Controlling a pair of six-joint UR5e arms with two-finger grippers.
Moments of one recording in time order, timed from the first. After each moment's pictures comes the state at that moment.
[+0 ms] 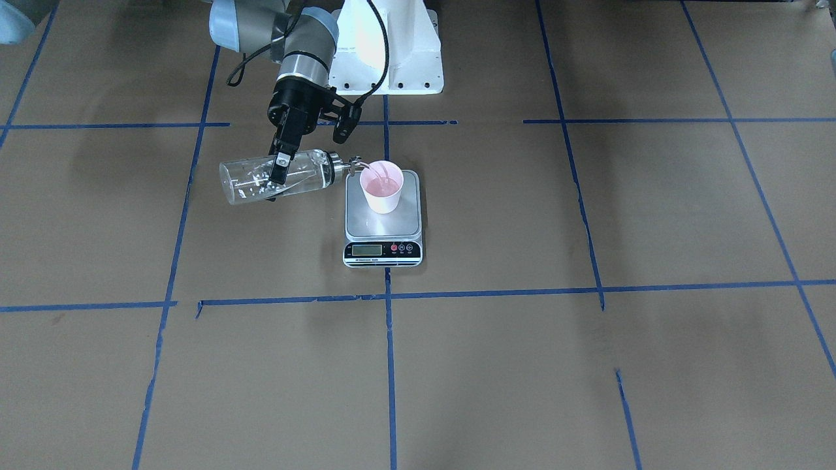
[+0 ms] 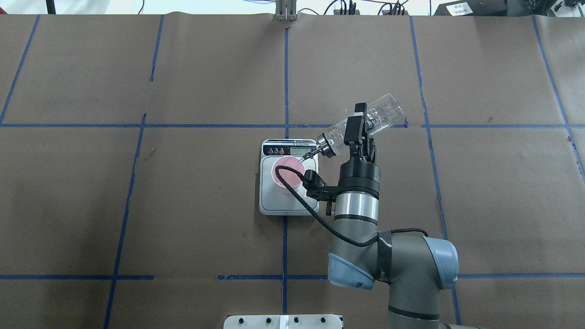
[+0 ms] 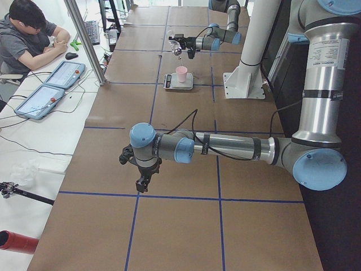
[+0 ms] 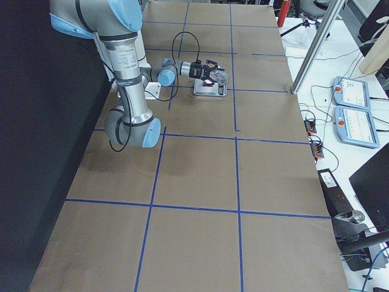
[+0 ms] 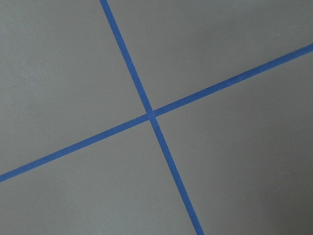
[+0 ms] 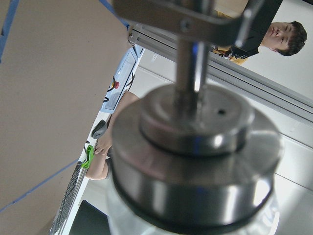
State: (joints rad) left arm -1.47 -1.59 -1.61 -1.66 -2.28 0.23; right arm 0.20 -1.13 1.83 -1.71 0.18 -0.25
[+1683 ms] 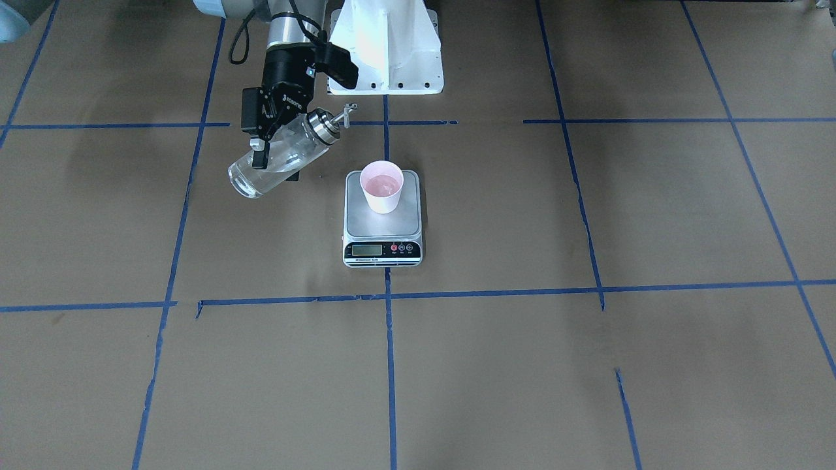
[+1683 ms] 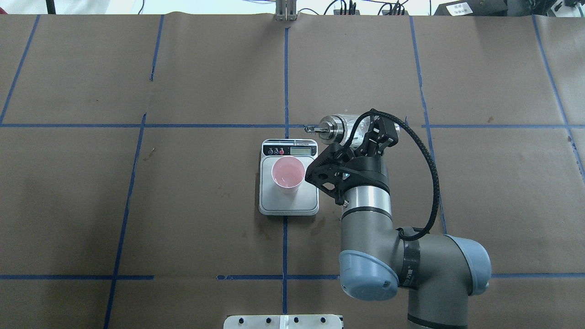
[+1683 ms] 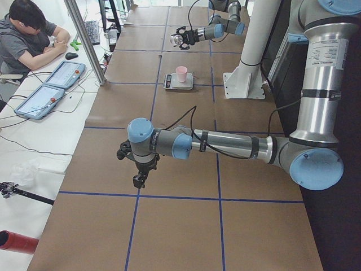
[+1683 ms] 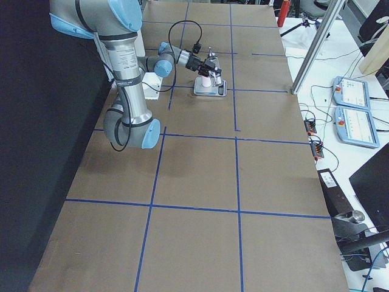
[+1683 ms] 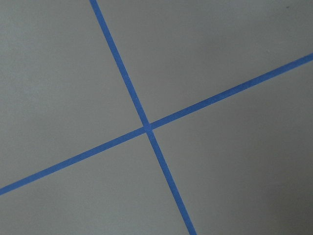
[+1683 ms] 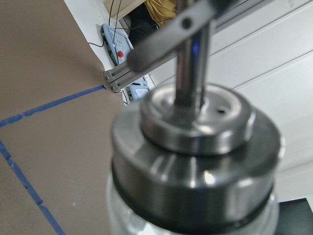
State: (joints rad) left arm -1.47 -1.61 -1.62 -1.65 -2.28 0.23; right arm 0.21 -1.15 2.02 -1.68 0.49 0.52
